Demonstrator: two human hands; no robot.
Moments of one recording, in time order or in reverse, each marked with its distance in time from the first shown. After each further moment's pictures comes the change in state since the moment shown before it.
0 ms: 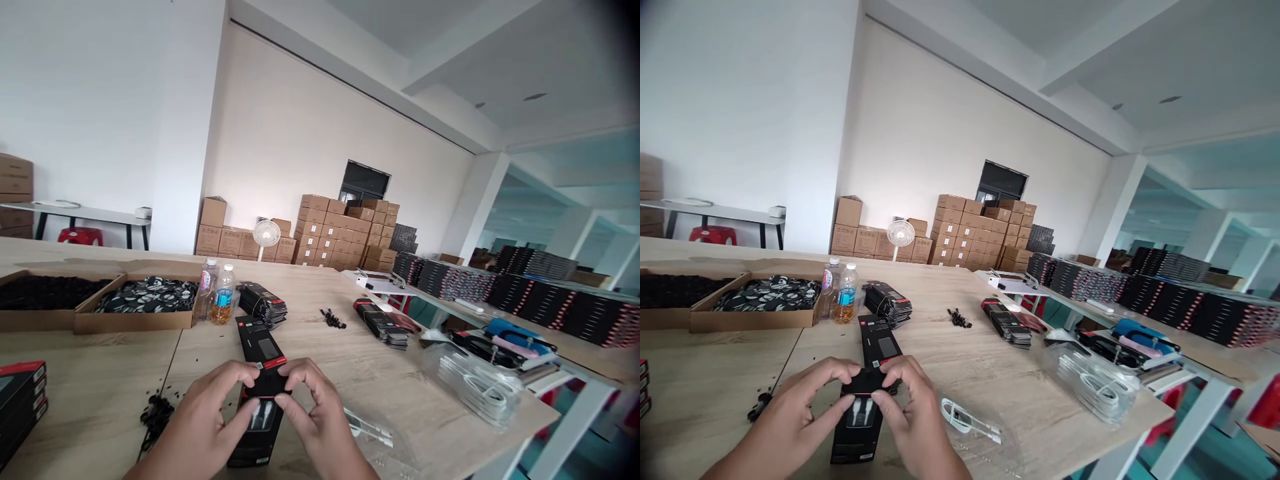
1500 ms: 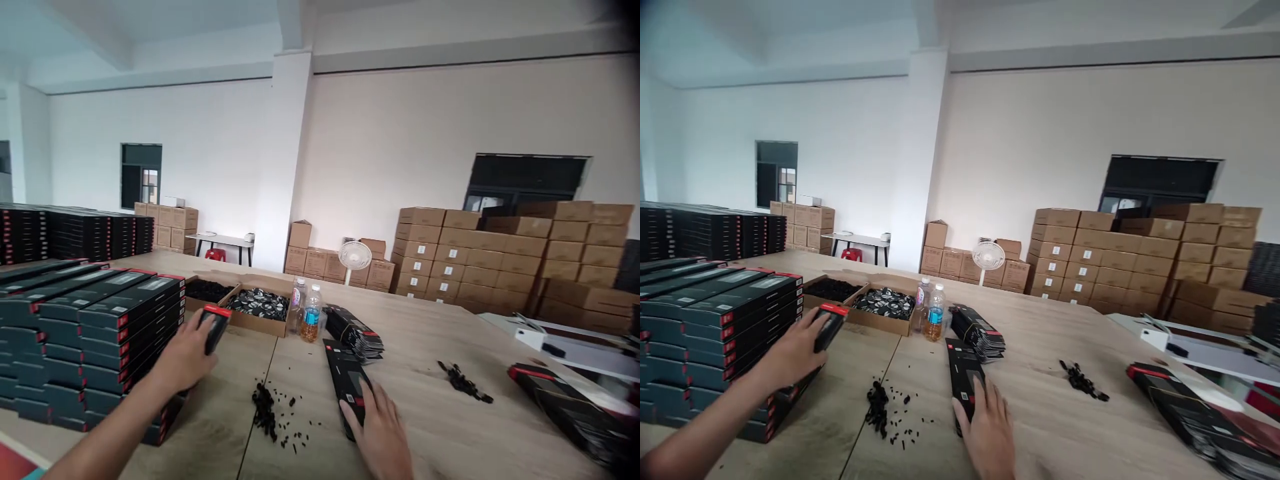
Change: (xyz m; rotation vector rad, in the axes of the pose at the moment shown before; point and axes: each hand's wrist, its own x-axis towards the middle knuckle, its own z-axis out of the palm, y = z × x) left_hand -0.052 -0.050 -0.172 1.010 0.206 -0.587; right_hand 0.023 0.156 0.071 -0.730 0.048 0.010
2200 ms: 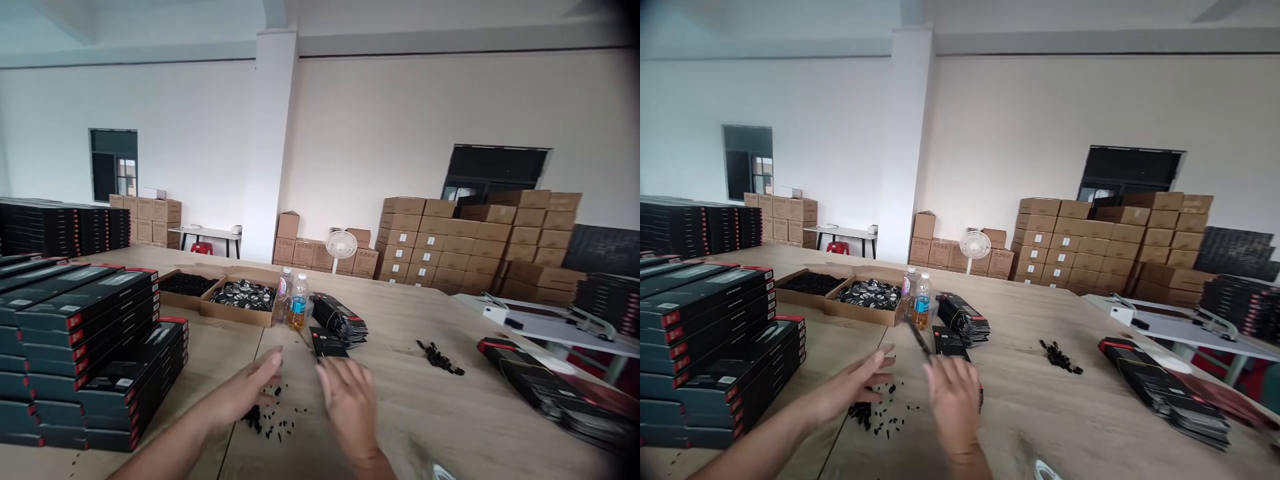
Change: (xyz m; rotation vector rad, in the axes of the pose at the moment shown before) left_hand -0.023 0.123 0.057 -1.455 -0.599 -0.087; right_hand 0.020 -0.065 -0.053 0.115 0.169 -0.298
